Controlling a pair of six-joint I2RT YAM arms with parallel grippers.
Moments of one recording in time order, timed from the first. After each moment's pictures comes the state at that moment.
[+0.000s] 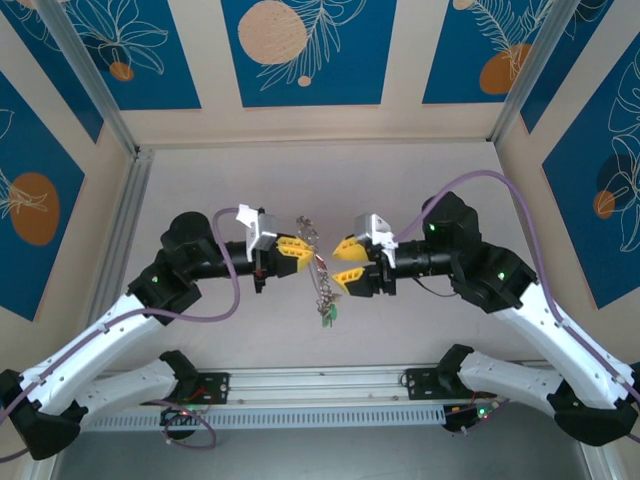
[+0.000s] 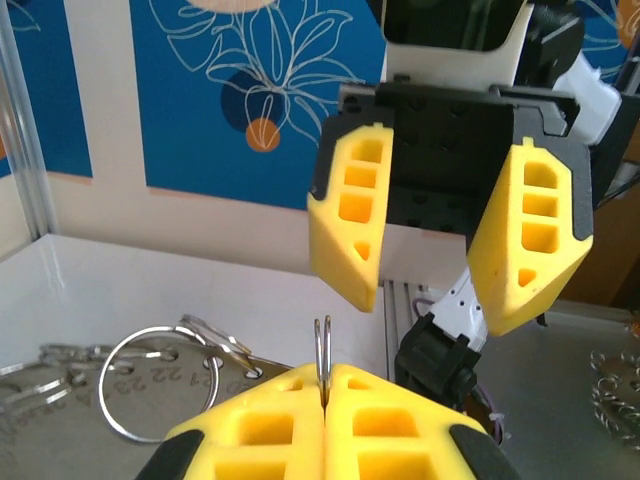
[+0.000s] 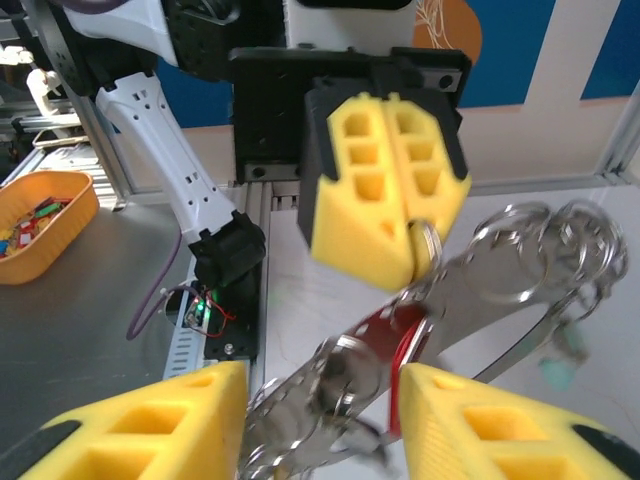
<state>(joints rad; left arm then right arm) -0.75 0.90 0.94 -0.04 0.71 -0.10 0.79 0.90 1.20 -0.65 -0.68 -0.20</state>
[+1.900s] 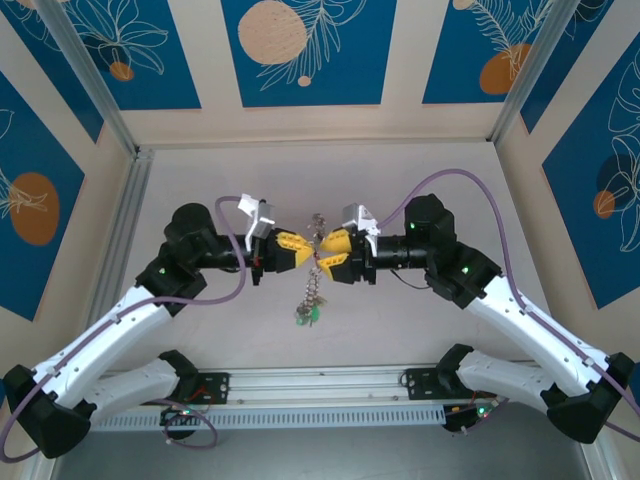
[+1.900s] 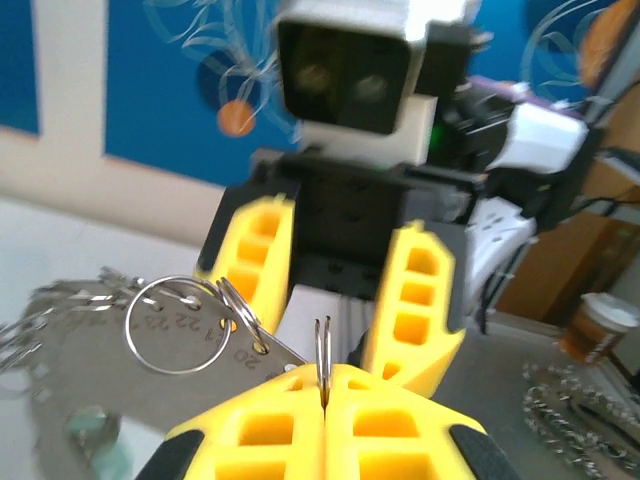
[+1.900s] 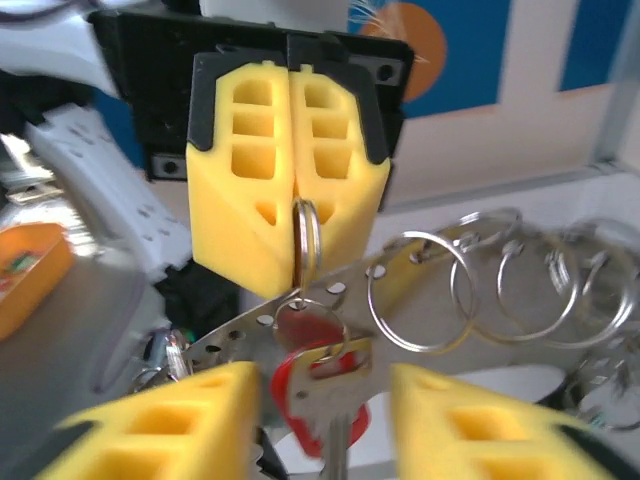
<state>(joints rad) -0.67 0.97 0.92 -0.02 0.84 -0.23 0.73 0.97 1.01 -0.32 -0.67 -0.06</state>
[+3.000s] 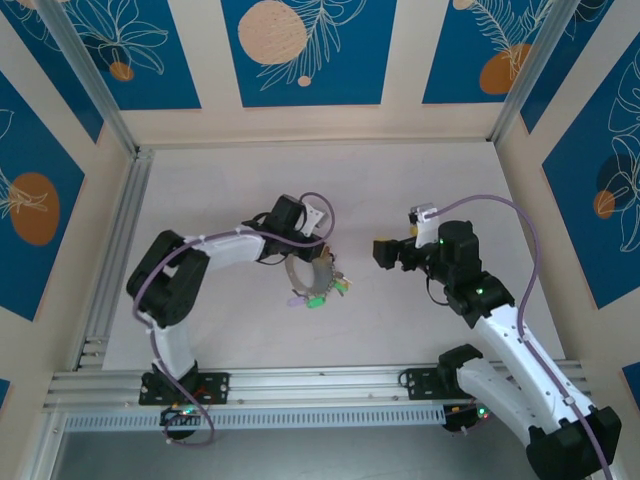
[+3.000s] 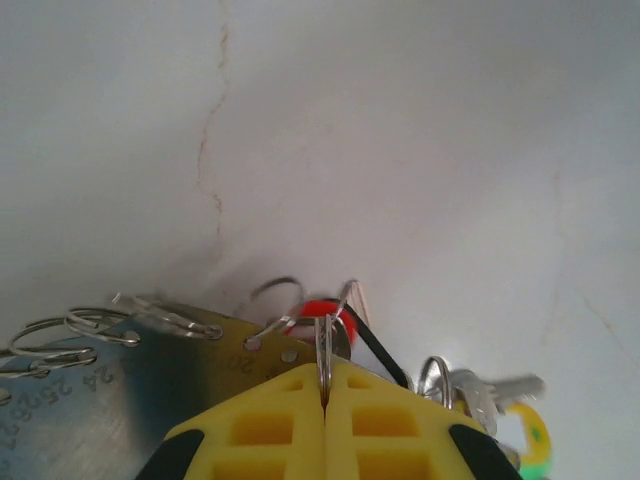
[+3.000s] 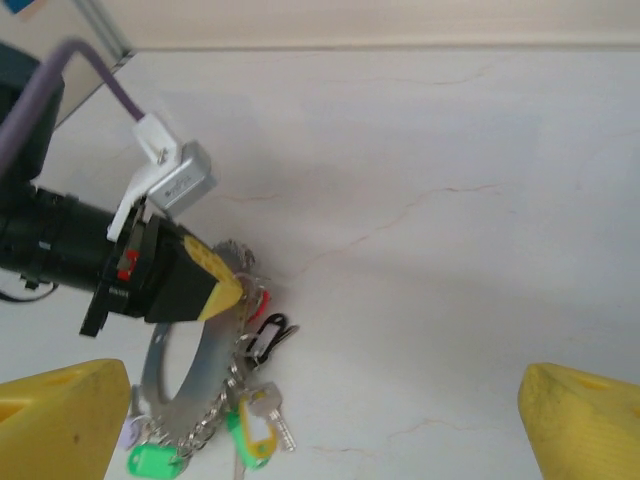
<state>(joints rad) -0.63 1.87 1.13 -0.14 0.33 -0.16 0.33 0.76 0.65 -0.35 -0.18 0.19</state>
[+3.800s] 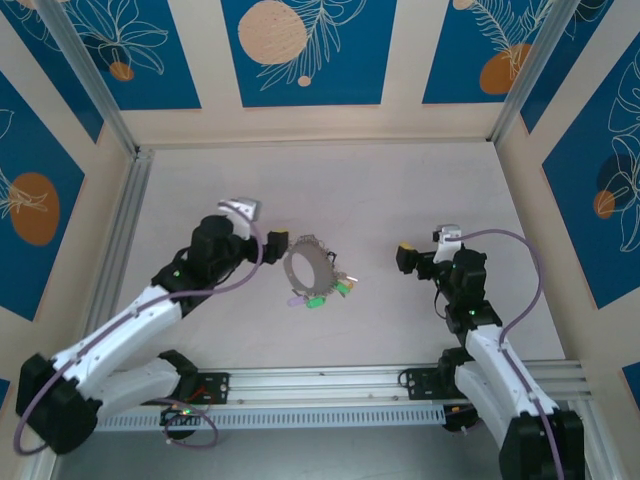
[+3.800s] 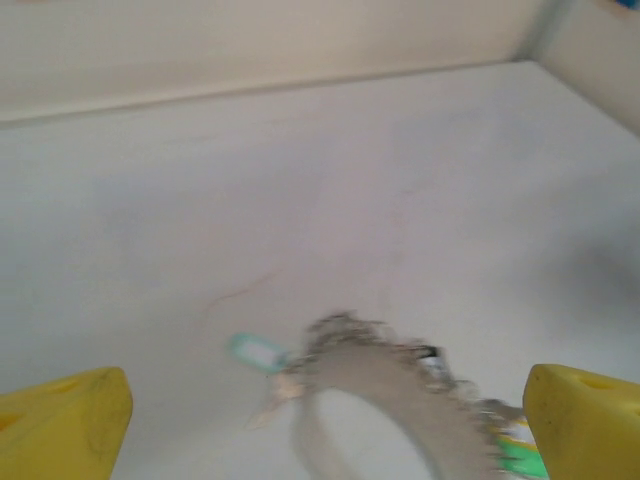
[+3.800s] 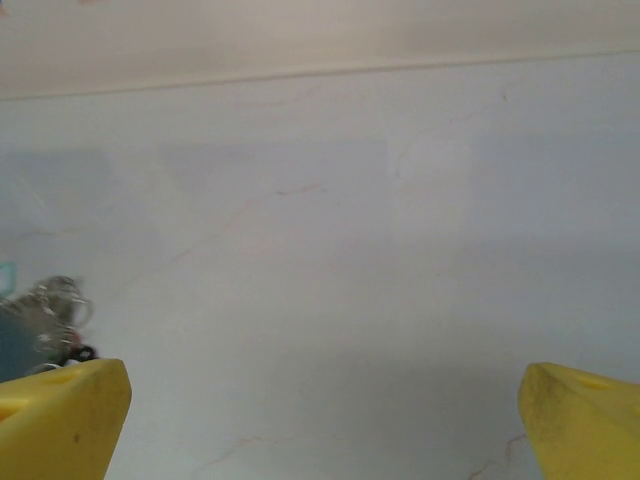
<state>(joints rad) -0.60 0.96 0.71 -0.16 -0.13 -0.21 0.07 0.76 0.24 0.16 -0.17 0.11</state>
